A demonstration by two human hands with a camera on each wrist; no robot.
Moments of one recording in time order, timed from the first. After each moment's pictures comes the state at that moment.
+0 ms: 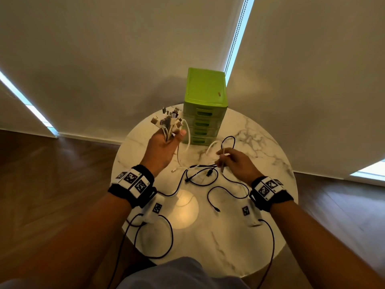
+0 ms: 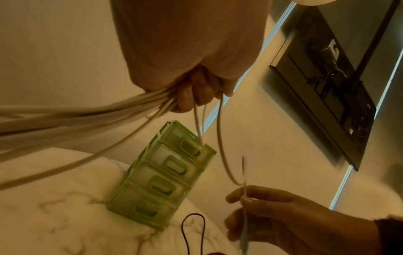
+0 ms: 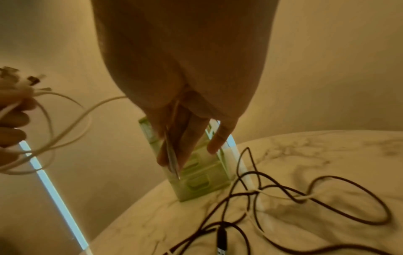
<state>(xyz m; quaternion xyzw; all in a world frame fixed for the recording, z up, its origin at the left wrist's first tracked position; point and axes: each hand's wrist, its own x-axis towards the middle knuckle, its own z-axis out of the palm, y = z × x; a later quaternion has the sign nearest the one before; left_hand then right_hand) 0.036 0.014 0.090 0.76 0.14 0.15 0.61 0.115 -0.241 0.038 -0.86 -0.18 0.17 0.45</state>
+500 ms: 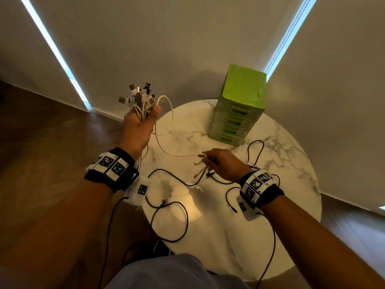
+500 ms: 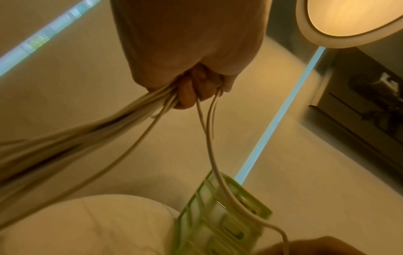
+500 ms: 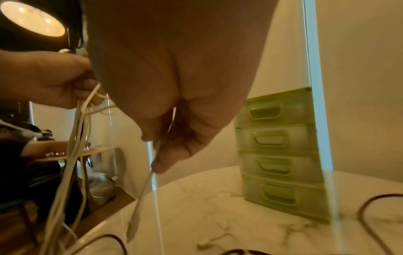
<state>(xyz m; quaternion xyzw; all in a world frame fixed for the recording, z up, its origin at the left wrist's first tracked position) -0.029 0.112 0.112 0.69 0.25 0.28 0.62 0.079 -0.131 0.061 -0.85 -0.43 0.20 0.23</state>
